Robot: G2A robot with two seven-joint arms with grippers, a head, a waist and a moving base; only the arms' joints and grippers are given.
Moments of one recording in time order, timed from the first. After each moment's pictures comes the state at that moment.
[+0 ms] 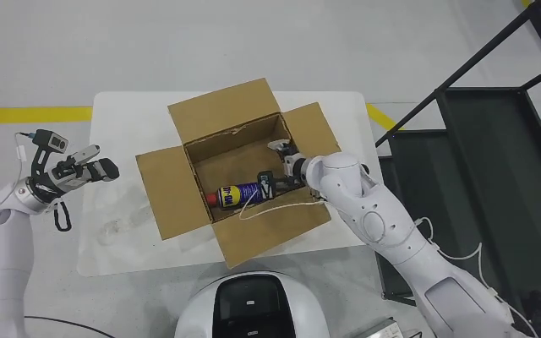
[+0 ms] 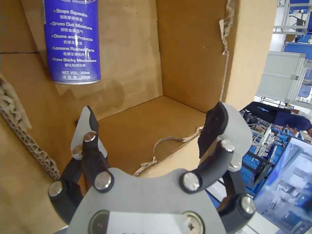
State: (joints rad) left arm 1.00 -0.98 -1.65 -0.98 -0.49 -0.36 -1.44; right arm -0.96 -1.16 0.93 -1.54 -2.17 -0.84 0.19
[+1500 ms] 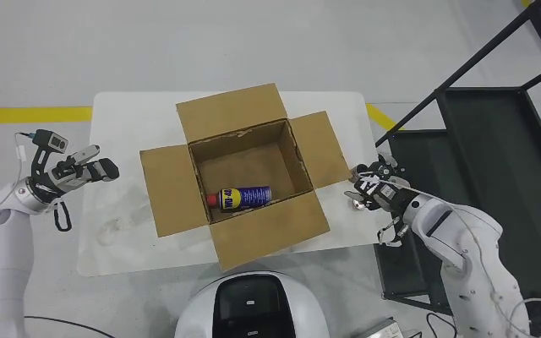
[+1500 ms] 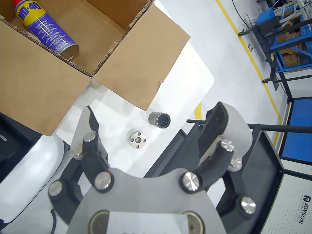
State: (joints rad) left arm 1.00 -0.98 -1.65 -0.98 -0.49 -0.36 -1.44; right arm -1.74 -1.10 1.80 -2.18 -1.37 -0.66 0.61
